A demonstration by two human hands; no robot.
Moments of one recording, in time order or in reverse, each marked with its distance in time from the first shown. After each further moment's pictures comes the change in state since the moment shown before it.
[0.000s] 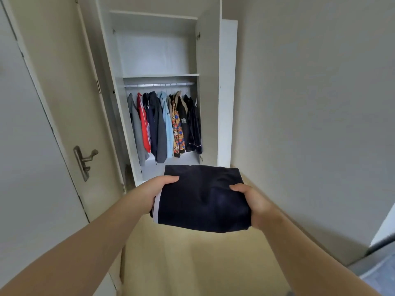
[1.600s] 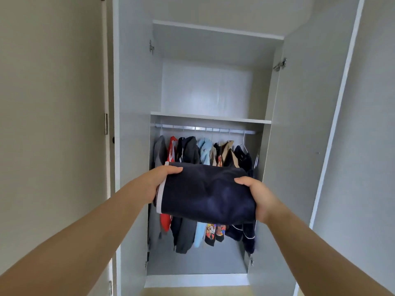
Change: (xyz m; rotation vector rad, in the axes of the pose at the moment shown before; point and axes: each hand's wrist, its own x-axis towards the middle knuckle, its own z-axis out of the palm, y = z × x) left_hand 0.627 0.409 -0.207 -0.172 0.259 0.227; right_hand 0.715 -0.372 0.251 -0.098 -0.215 -0.216
